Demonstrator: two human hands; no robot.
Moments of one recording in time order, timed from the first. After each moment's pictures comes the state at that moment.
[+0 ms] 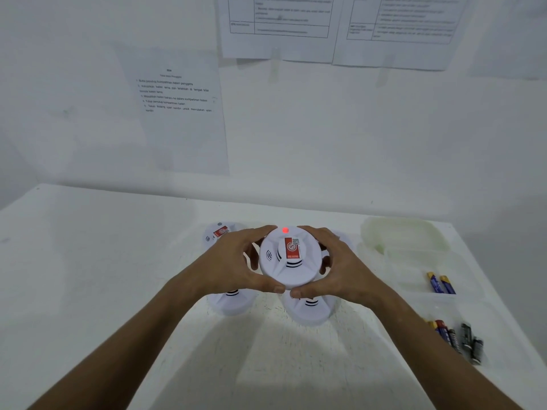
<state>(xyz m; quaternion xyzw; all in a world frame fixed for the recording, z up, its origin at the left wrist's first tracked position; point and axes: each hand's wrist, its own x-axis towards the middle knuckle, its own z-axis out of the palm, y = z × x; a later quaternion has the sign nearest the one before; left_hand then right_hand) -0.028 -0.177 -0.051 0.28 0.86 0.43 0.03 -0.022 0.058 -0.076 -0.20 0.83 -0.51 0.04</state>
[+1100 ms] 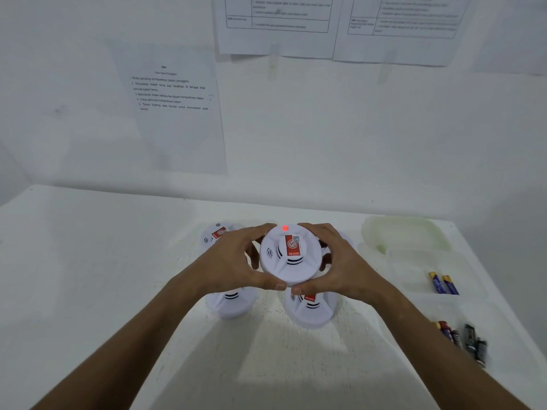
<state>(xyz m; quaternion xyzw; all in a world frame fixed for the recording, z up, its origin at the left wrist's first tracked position) -0.039 -0.177 -0.054 0.28 0.85 0.44 0.04 -0.031 0.056 -0.073 -0.19 0.84 -0.50 0.04</state>
